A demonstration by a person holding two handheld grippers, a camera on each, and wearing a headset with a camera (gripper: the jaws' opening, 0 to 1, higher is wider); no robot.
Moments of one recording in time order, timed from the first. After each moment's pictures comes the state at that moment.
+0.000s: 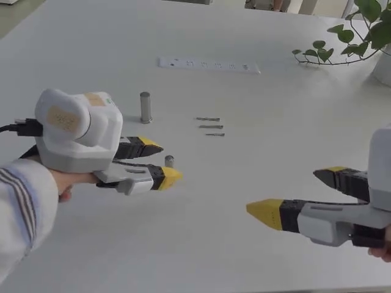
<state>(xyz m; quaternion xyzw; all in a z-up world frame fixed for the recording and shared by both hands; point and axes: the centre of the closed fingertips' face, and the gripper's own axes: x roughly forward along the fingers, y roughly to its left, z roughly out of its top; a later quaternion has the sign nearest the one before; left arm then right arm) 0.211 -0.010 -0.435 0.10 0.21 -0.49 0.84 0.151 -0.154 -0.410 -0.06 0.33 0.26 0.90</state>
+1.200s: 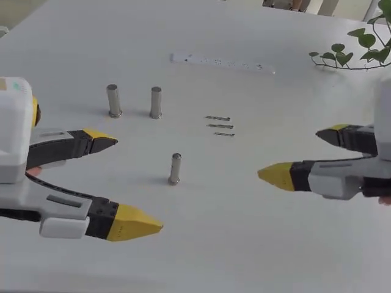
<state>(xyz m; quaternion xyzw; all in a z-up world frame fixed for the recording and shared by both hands) 0.148 0.032 -0.398 0.02 0.23 -0.51 0.83 0.211 -0.146 -0.373 -0.19 0.30 0.34 0.87</state>
